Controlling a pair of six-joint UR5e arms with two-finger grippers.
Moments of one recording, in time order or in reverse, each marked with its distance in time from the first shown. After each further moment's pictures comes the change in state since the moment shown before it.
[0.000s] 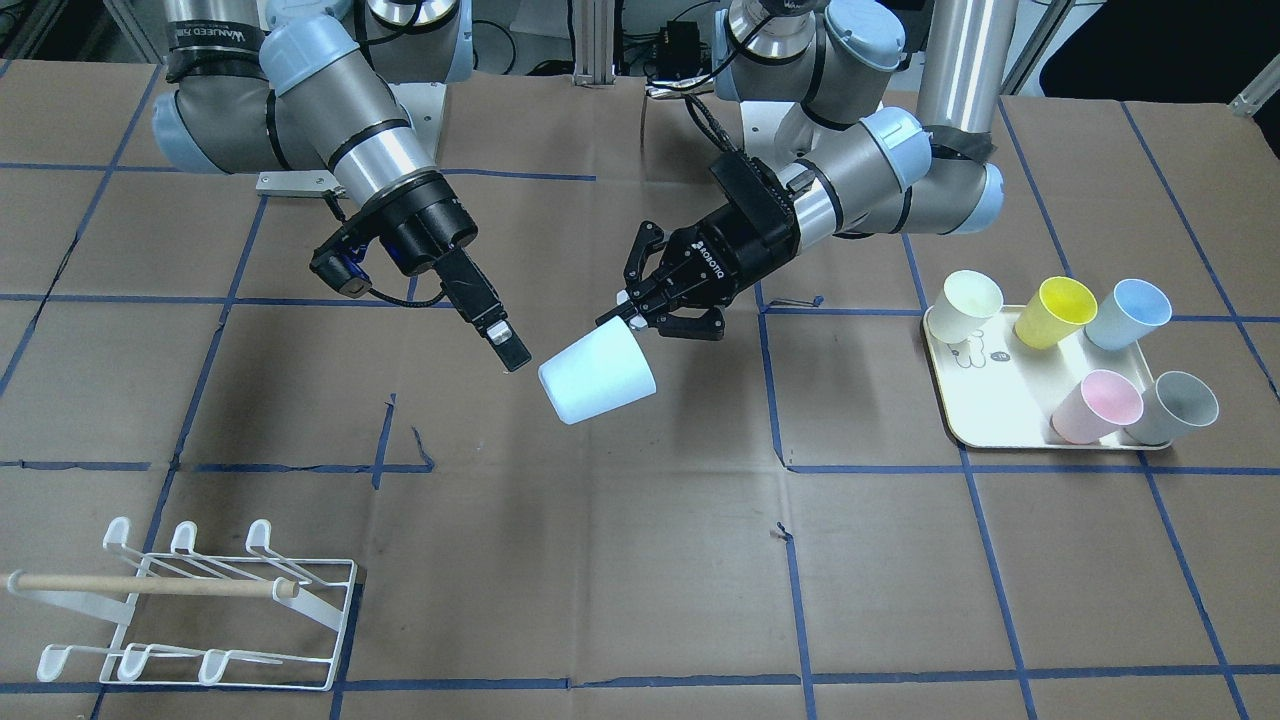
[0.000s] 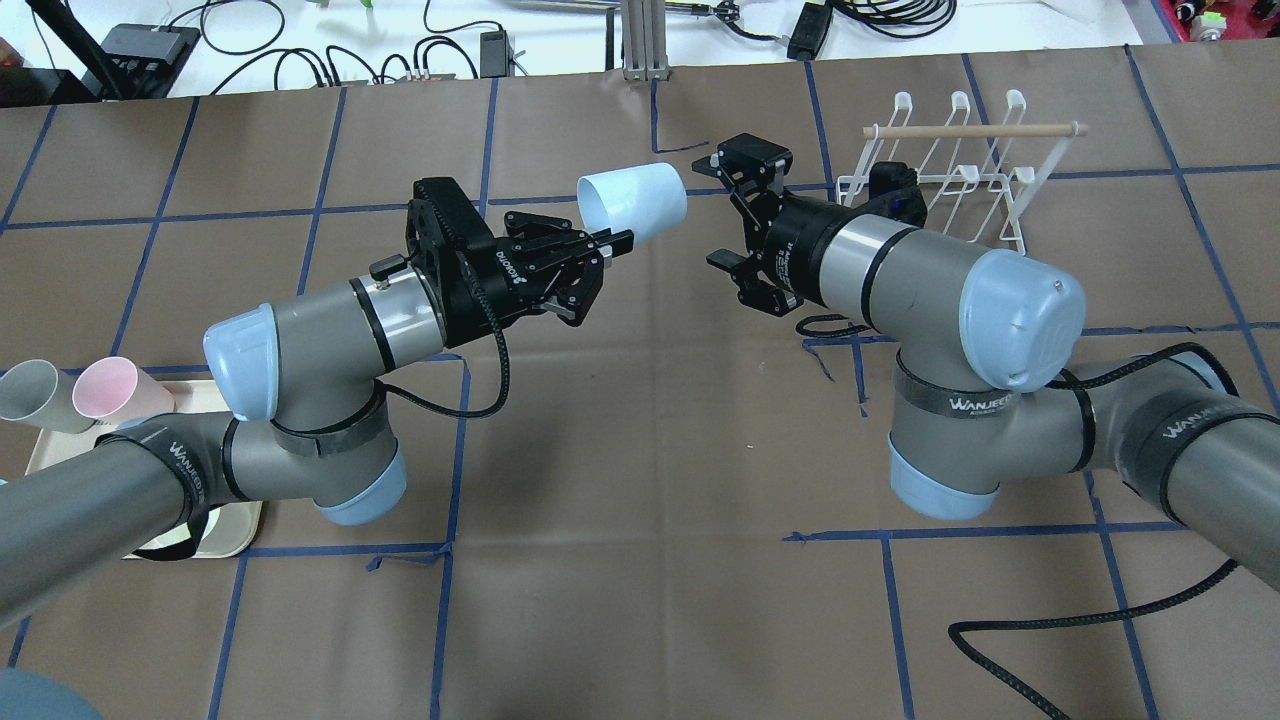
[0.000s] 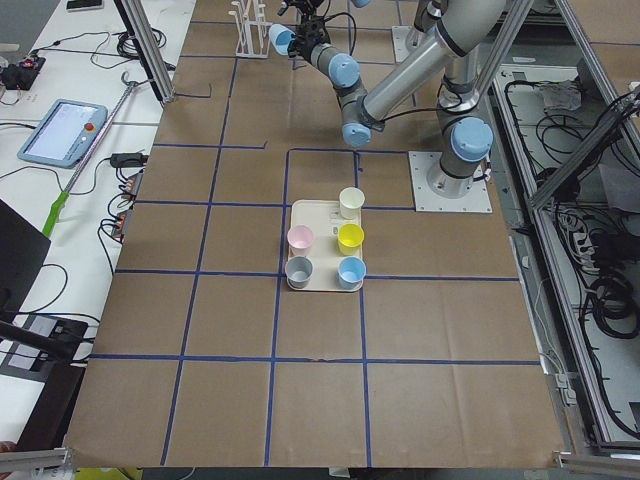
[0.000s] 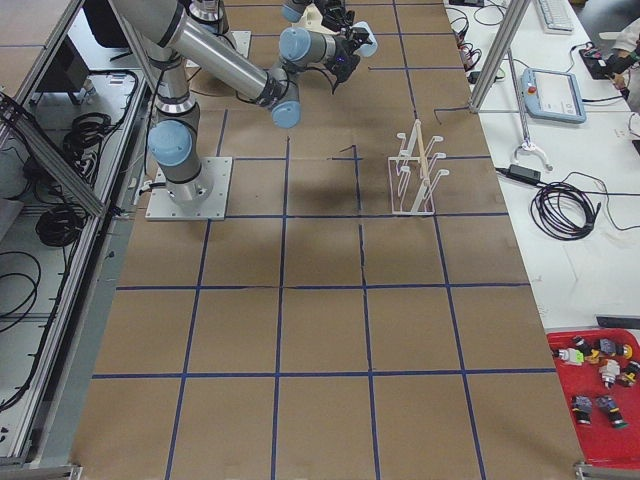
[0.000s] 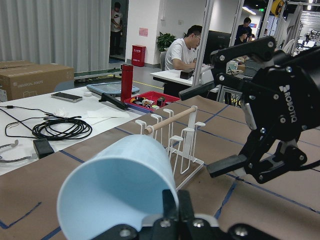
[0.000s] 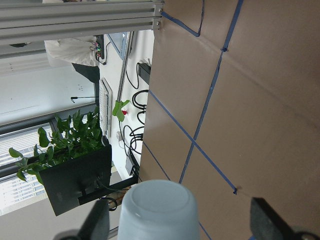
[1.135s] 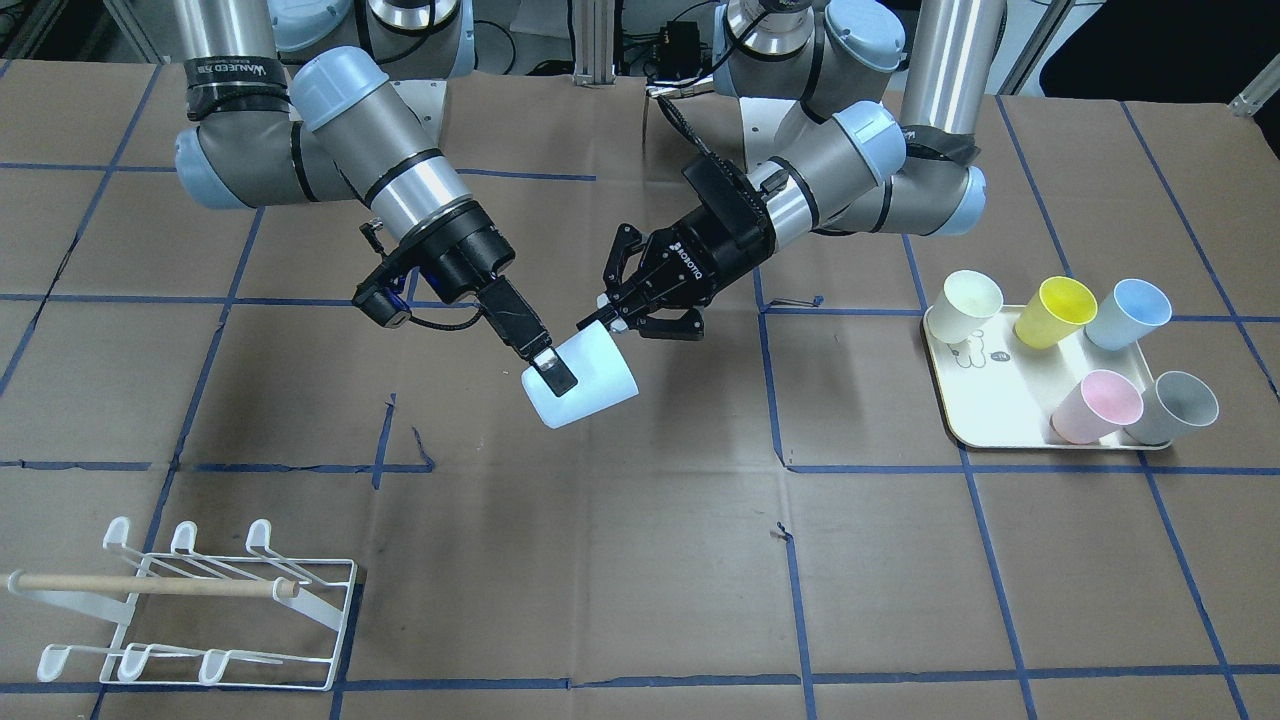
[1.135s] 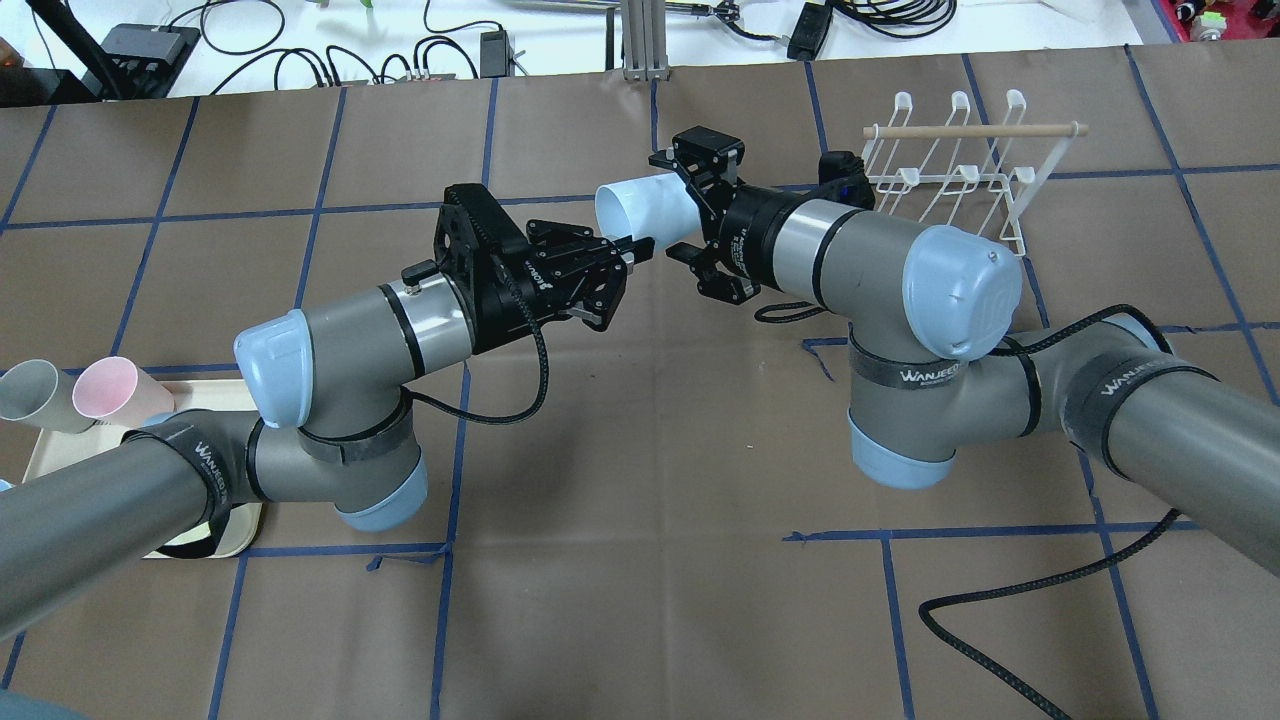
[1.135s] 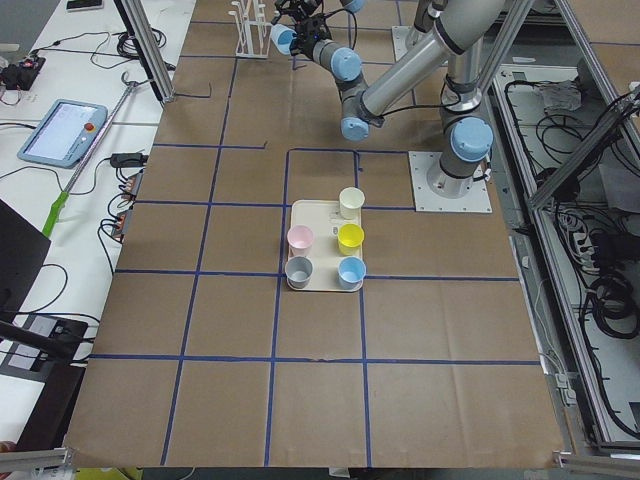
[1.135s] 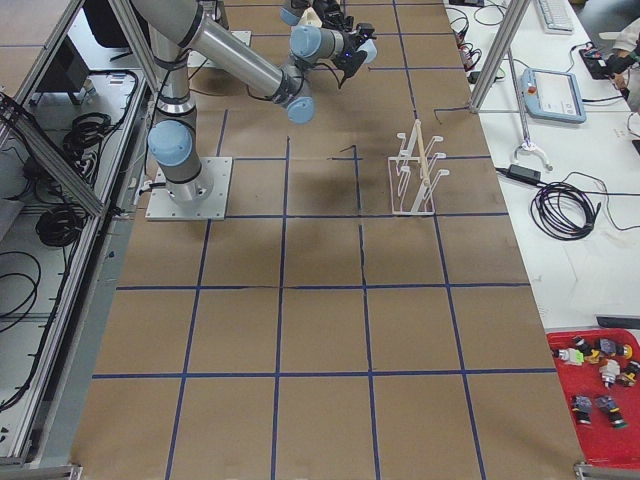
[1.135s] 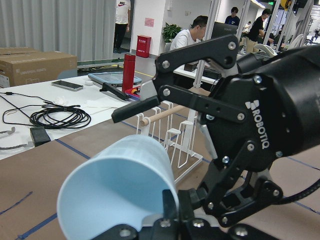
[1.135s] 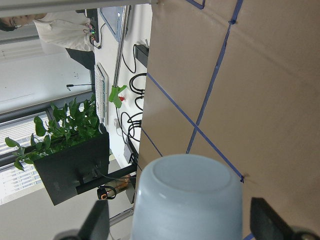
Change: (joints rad) left arm -0.048 -0.004 0.005 0.002 0.070 -0.035; right arm 0.051 0.092 -0.079 -0.010 0.003 0.041
